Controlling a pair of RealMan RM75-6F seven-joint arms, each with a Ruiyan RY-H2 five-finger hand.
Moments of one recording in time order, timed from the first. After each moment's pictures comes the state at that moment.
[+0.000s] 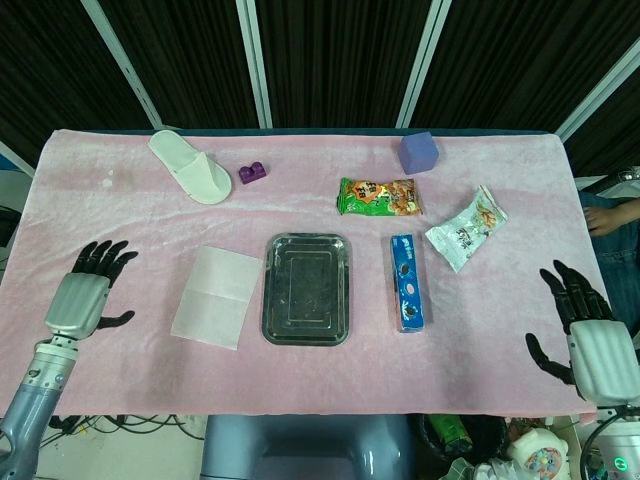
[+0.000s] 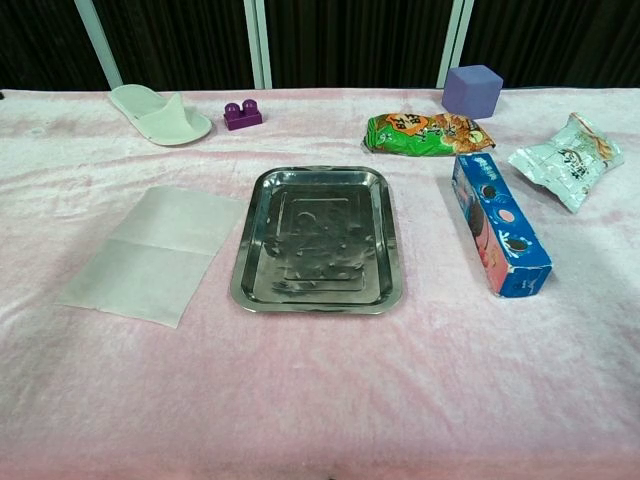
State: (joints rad) left arm -0.39 -1.24 -0.01 -1.56 1.35 1.32 0.14; right arm 0.14 -0.86 -0.03 -2.08 -1.50 1.57 -0.13
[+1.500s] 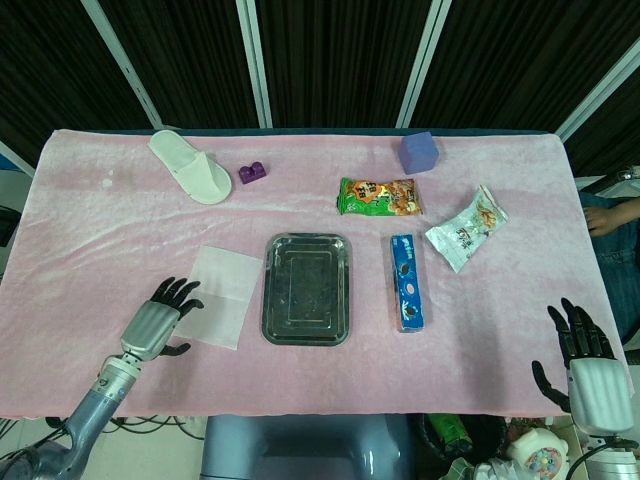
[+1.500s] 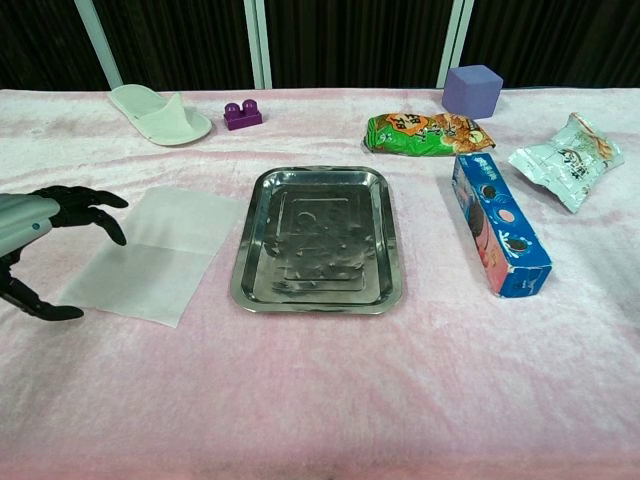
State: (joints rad) left arm -0.42 -1.56 0.04 -1.25 1.53 1.18 0.06; right arm 0.00 -1.17 -0.01 -1.66 -1.59 1.63 -0.09
